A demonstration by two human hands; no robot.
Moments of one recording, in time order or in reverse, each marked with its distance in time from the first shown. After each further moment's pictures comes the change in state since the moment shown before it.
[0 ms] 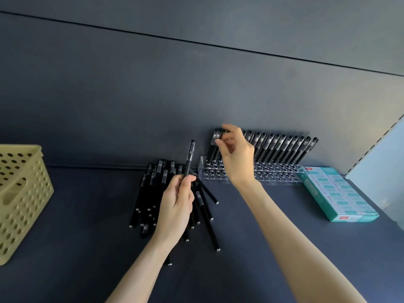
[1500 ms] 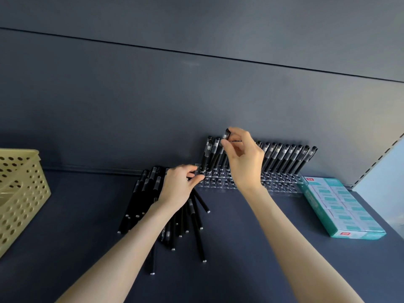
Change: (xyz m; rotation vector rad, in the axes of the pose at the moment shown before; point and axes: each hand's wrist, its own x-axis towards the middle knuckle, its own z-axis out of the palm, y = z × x) left_hand 0.082 -0.023 0.023 0.714 0.012 0.284; right_hand 0.014 0.010 -0.026 0.134 0.098 -0.059
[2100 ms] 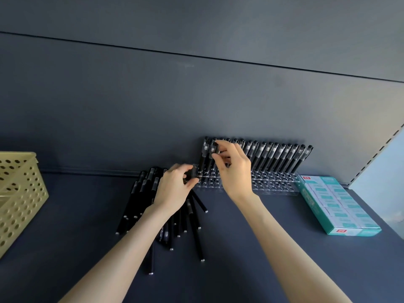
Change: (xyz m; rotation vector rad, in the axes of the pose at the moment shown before) left_hand -0.008 0.009 -0.011 0.132 -0.048 -0.005; right_hand -0.021 0.003 0.003 -0.152 -0.138 0.015
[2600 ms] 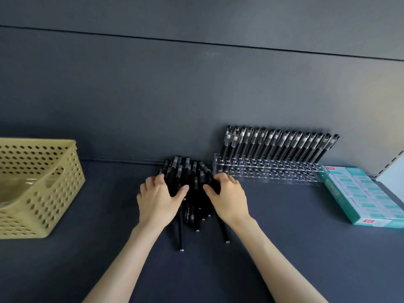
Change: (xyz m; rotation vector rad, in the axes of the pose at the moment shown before) left_hand -0.066 -0.028 -0.055 0.331 0.007 -0.434; right_hand -0.080 -0.028 0.037 -0.313 -0.423 0.337
